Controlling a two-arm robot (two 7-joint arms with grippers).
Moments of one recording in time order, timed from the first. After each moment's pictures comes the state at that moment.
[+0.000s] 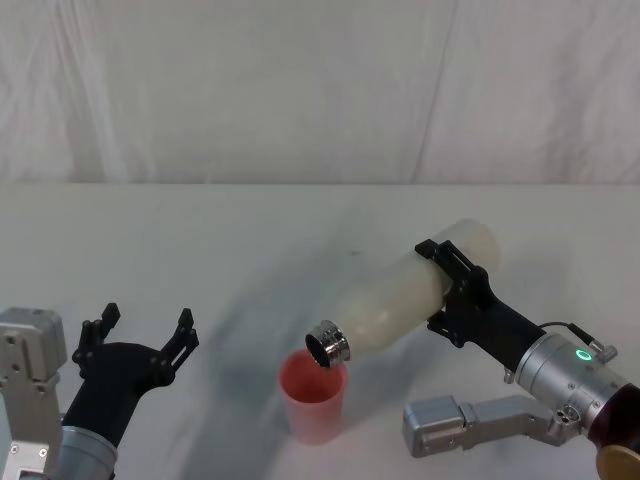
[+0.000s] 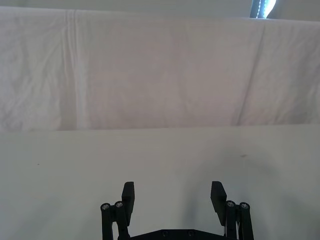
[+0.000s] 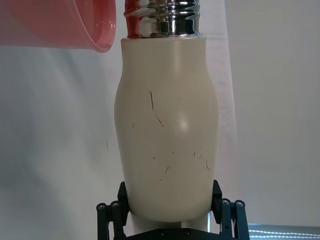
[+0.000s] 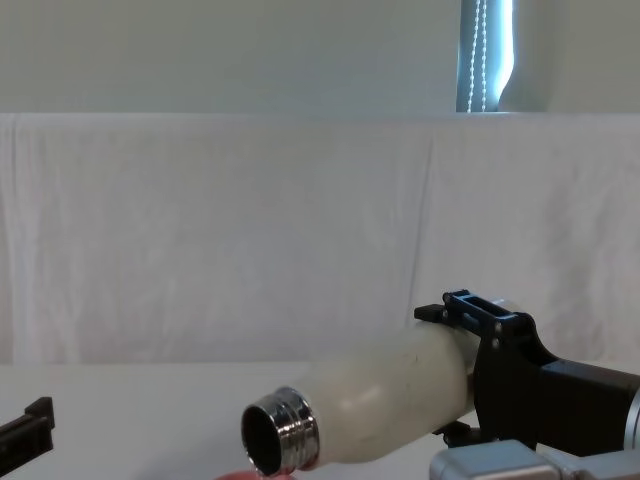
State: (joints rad) left arm 0.27 0.24 0.04 -1.85 -0.25 -0.02 -0.02; right arm 0.33 0.50 -0.67 -1.55 -0.98 -0.12 -0.01
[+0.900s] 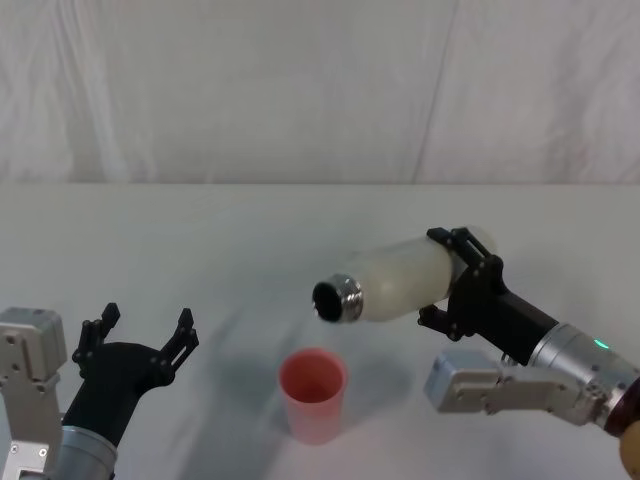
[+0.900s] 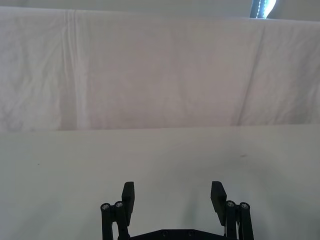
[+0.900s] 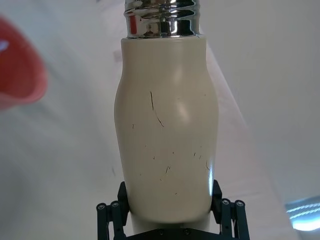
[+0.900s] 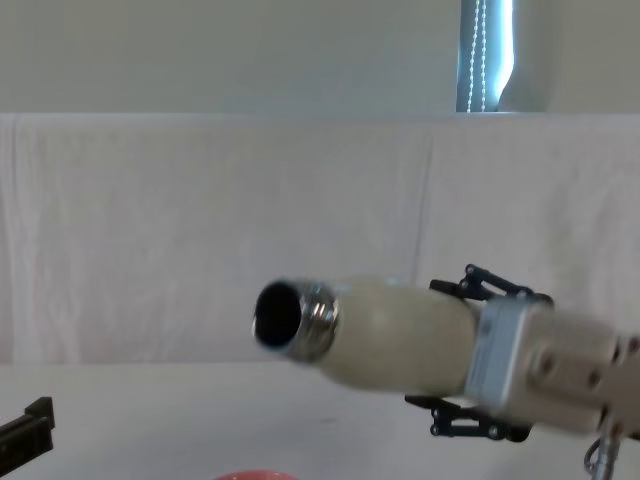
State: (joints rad) left arm 0.27 0.24 0.04 -1.85 -0.25 -0.02 -0.02; right arm 0.28 0.46 -0.56 -1.57 -0.67 -0.22 0.10
